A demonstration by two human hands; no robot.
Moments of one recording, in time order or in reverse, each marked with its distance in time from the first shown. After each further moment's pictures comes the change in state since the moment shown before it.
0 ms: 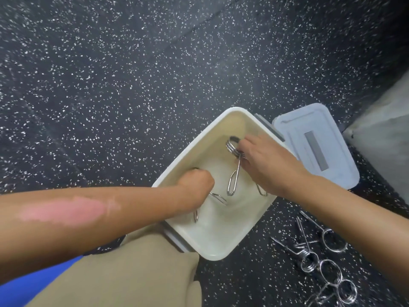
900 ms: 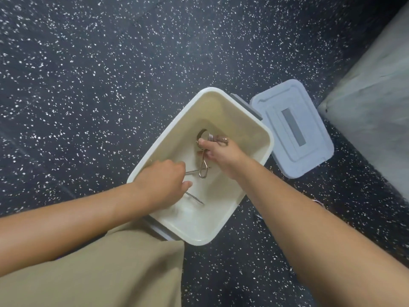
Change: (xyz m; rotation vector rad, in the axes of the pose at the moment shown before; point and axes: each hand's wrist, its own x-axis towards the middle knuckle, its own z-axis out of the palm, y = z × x) left_hand -0.029 -0.021 0.013 -0.248 0.150 -0.054; right_hand 0.033 -0.019 0.088 1.564 0.036 0.881
